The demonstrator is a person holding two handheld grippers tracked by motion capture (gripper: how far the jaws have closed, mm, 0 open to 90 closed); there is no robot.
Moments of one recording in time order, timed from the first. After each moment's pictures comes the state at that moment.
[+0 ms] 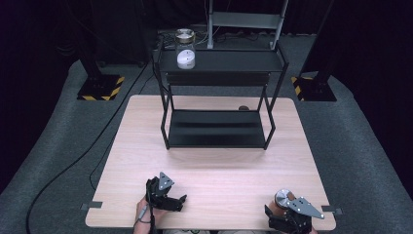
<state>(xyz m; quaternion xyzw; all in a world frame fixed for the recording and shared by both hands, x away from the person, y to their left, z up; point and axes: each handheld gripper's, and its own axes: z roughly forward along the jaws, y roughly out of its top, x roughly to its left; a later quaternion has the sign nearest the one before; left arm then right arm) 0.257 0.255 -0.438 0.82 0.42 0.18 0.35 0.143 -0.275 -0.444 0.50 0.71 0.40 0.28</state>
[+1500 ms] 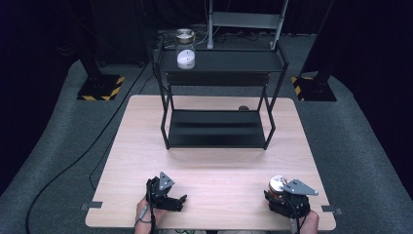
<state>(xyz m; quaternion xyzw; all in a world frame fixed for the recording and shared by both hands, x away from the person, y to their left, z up) 0.258 0.255 -0.439 0.82 0.41 0.18 0.35 0.191 -0.265 -0.388 0.46 0.77 0.36 0.26</state>
